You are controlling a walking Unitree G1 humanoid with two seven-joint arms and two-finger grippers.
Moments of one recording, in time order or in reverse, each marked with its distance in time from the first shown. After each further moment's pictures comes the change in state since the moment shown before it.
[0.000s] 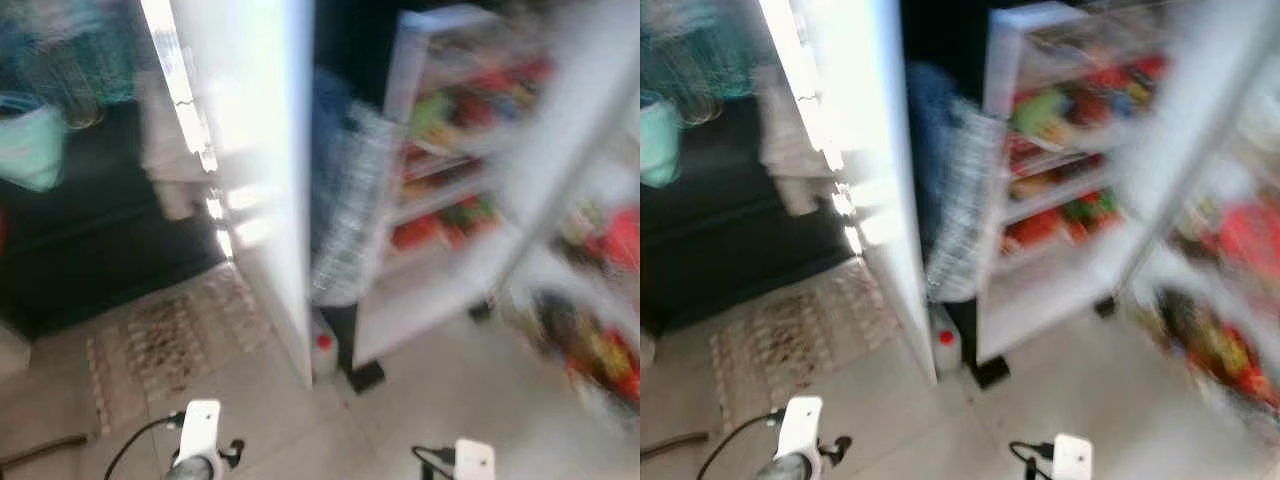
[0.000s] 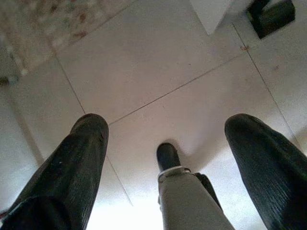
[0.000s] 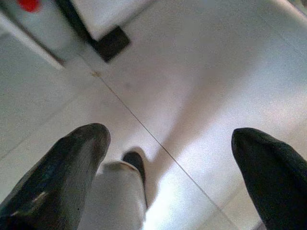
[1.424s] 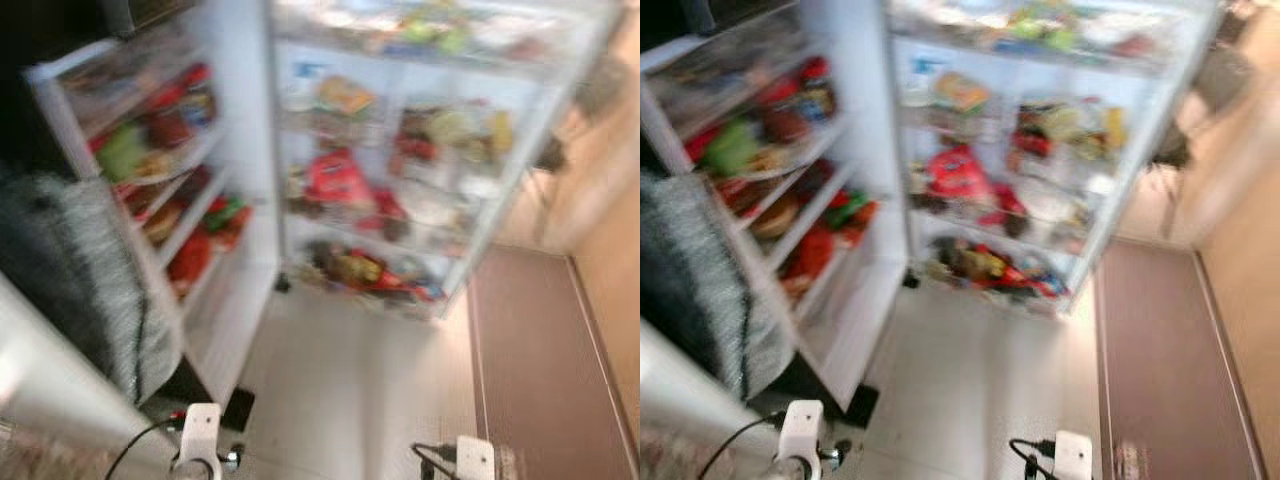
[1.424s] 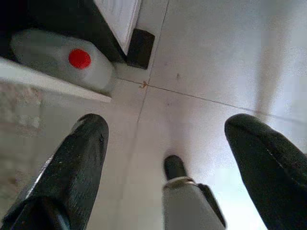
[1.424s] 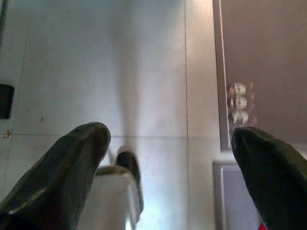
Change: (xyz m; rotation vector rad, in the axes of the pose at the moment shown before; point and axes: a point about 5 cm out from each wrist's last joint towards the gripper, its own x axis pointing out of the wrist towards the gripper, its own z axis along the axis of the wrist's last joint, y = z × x) left arm -0.001 0.004 -0.003 0.004 0.011 0.007; right arm 0.002 0.004 0.006 0.000 -0.008 0.016
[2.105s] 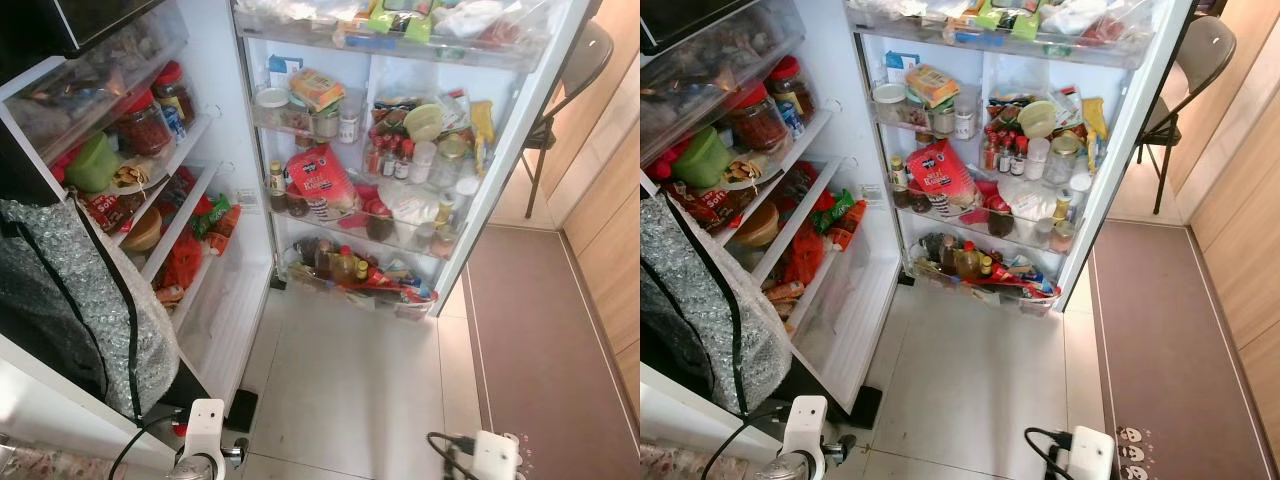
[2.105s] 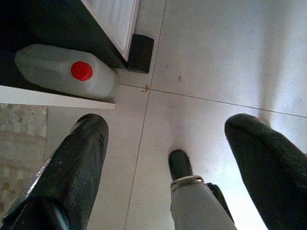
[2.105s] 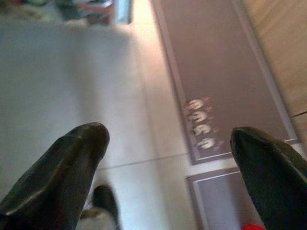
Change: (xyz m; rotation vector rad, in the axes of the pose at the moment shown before) left arm 0.001 -0.001 0.005 0.004 -0.005 -0.002; right arm -0.005 -0.014 0.012 0.011 -0.179 -0.211
